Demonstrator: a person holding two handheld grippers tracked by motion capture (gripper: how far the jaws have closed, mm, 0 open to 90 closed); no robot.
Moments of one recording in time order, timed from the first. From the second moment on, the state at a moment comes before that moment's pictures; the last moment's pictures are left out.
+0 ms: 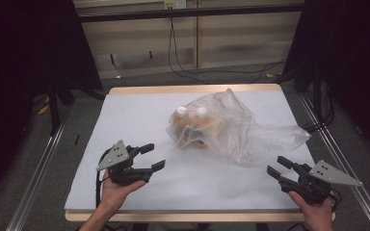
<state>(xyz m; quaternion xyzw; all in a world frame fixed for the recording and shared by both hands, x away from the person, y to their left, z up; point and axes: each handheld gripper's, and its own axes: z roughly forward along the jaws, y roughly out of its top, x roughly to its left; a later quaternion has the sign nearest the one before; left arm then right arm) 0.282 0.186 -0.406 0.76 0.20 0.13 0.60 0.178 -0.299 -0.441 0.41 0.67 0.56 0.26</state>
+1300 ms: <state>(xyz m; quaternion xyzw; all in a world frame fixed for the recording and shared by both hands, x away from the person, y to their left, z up) 0.370 0.030 -0.349 0.83 0.10 0.07 0.55 0.181 -0.320 -0.442 0.46 0.66 0.53 0.26</state>
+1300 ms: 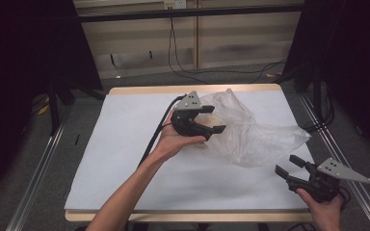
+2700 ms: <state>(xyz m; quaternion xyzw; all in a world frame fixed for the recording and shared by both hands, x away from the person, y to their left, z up) 0.379 0.073 -0.352 0.84 0.09 0.10 0.52 0.255 -0.329 -0.401 0.48 0.61 0.56 0.30</state>
